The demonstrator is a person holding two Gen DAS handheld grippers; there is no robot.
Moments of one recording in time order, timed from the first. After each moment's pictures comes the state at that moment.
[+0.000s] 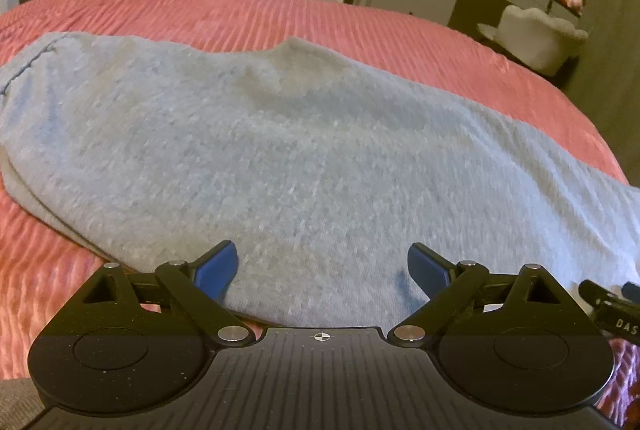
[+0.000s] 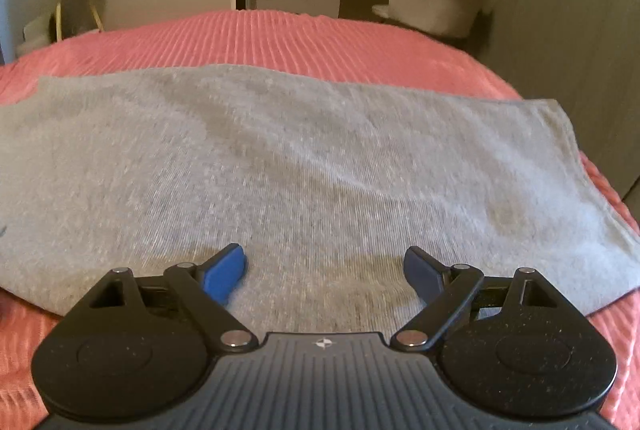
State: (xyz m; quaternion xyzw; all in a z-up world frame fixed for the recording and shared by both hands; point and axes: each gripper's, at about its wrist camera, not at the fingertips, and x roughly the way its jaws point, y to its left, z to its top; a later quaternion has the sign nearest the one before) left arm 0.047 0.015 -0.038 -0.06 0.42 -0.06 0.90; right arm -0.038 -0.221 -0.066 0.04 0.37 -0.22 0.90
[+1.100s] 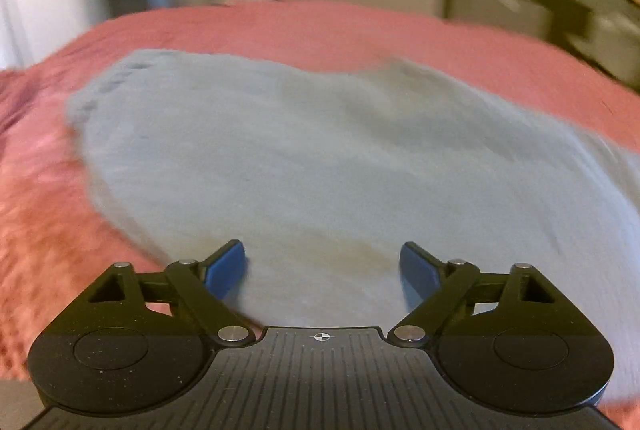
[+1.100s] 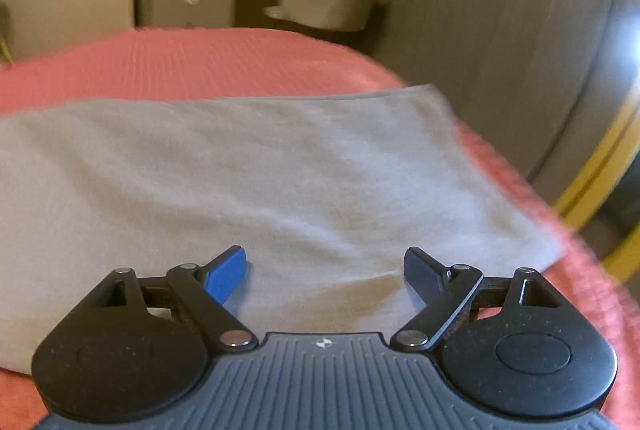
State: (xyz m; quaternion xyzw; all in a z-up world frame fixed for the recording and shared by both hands) left arm 0.065 0.032 -0.039 -0.03 0.39 0.11 0.91; right arm -0.057 -0.269 -0.055 0.02 0.35 -0.39 0.85
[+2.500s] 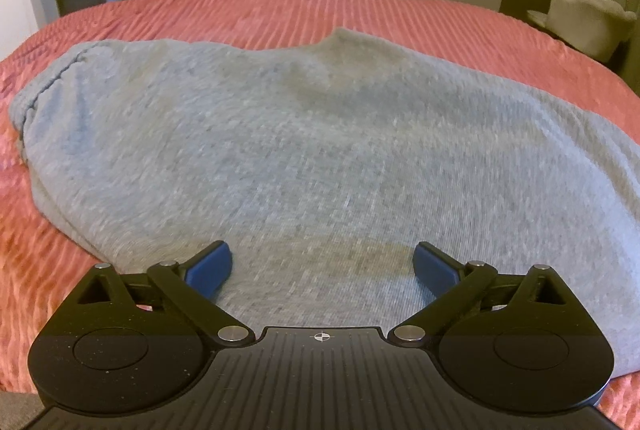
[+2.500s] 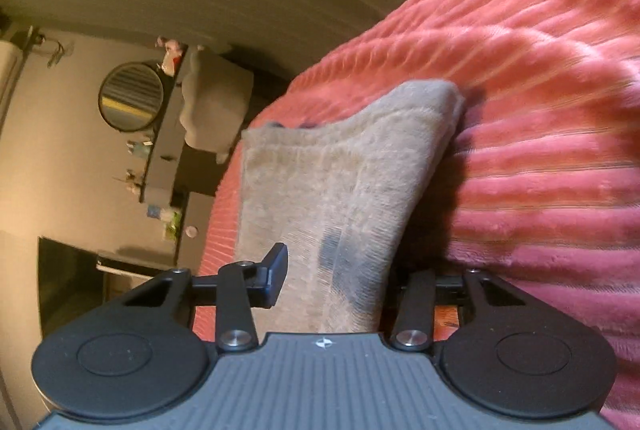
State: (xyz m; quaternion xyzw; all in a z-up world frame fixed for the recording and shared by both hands) left arm 0.071 0.013 -0.055 -0.01 0.42 0.02 0.91; right arm -0.186 -0.422 -0.114 0.61 0.04 -0.32 0.72
